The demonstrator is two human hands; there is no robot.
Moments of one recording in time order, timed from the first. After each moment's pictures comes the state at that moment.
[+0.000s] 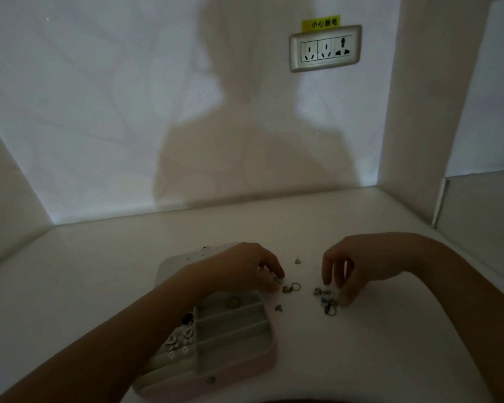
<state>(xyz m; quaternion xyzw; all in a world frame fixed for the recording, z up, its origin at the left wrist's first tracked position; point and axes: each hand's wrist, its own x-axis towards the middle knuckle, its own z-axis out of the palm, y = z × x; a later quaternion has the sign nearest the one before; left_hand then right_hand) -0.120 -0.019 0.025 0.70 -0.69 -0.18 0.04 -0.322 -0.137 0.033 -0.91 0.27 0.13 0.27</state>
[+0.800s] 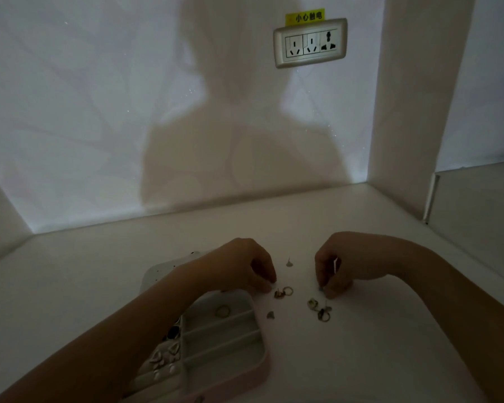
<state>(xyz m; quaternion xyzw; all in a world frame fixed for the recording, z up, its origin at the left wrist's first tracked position) -0.113 -0.041 0.020 0.68 -0.70 -0.20 0.09 -0.316 -0.142 0.021 -0.91 0.27 0.06 0.32</state>
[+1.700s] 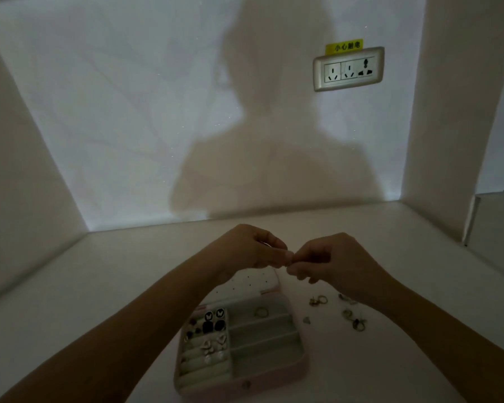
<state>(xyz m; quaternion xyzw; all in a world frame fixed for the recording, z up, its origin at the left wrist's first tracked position) -0.106 0.012 0.068 0.72 -0.53 -0.31 0.34 -0.267 -0.077 0.025 -0.85 0.18 -0.29 0.40</state>
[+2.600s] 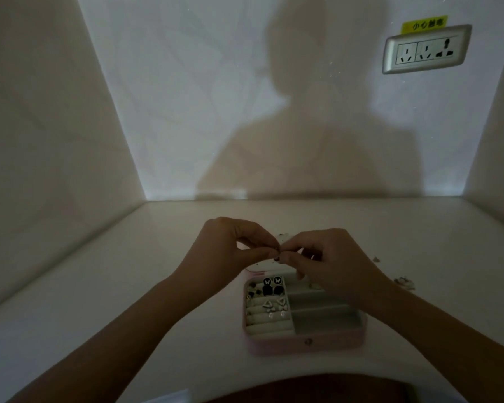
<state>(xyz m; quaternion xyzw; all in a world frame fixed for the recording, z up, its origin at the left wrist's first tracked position) -0.080 0.139 0.070 0.71 -0.58 -0.02 0.40 -0.211 0.009 0.036 -0.89 0.09 -0.31 0.32</state>
